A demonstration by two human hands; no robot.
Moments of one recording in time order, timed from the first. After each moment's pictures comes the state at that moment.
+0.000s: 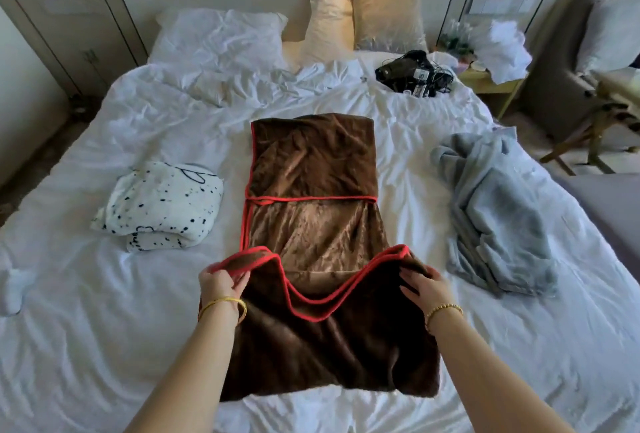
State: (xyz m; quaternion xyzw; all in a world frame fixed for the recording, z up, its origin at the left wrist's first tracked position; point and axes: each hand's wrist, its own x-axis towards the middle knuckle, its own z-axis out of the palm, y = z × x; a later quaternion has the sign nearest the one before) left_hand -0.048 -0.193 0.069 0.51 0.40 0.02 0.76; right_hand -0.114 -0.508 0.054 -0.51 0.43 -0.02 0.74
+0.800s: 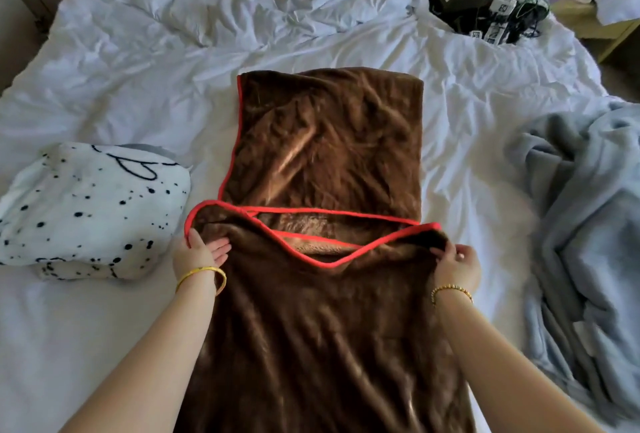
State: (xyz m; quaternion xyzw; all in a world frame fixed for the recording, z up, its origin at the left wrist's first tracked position) left_hand 0.183 -0.208 -0.054 0.60 0.43 -0.08 0.67; right_hand 0.127 -0.570 -0.092 -0.70 0.50 -0.12 0.50
